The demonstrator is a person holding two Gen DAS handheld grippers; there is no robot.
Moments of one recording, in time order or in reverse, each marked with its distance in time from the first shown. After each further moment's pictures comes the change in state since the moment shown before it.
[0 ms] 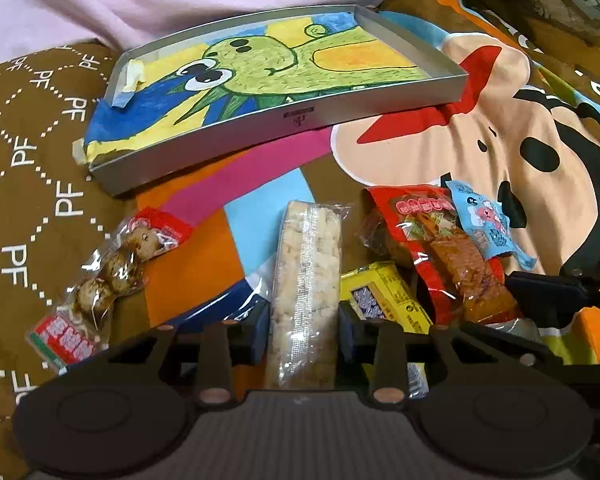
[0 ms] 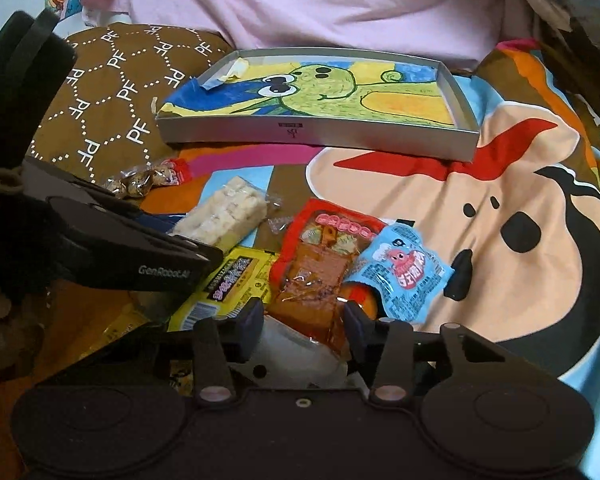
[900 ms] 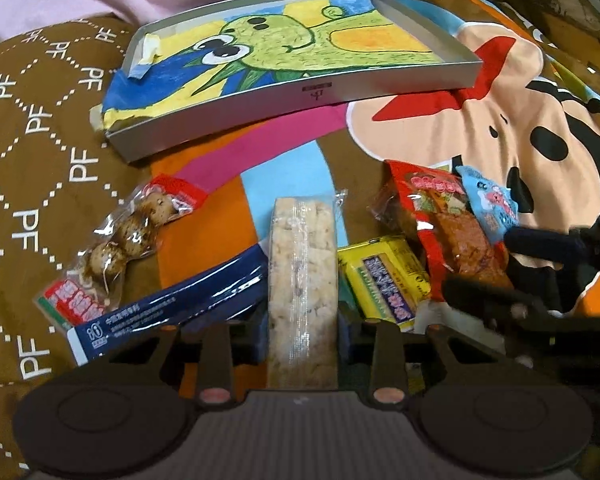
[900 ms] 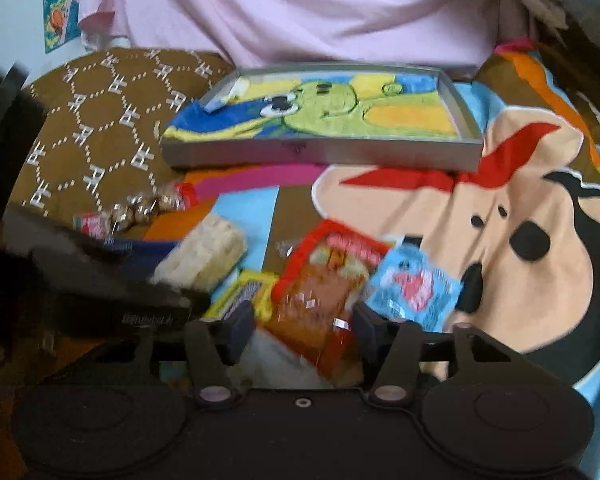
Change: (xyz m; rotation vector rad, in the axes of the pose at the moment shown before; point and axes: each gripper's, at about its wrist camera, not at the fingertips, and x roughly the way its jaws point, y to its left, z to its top) left arm -0.004 0.007 -0.010 -0.049 0.061 0.019; right arm 0.004 -0.003 0.008 0.053 -0.057 0.042
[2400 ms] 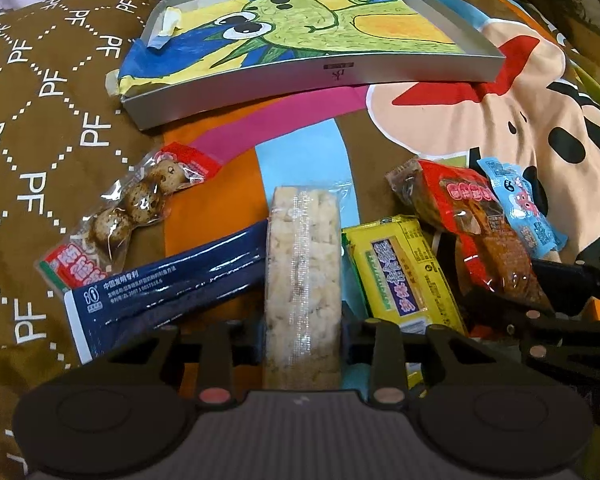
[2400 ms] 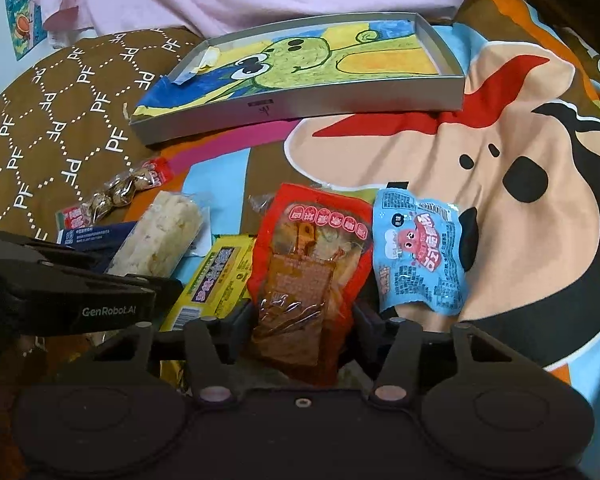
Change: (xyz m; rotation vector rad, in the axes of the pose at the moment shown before) left arm 0.004 0.001 -0.007 -0.064 0.044 0.017; right arm 0.012 -0.018 -0.008 0.102 0.131 0.007
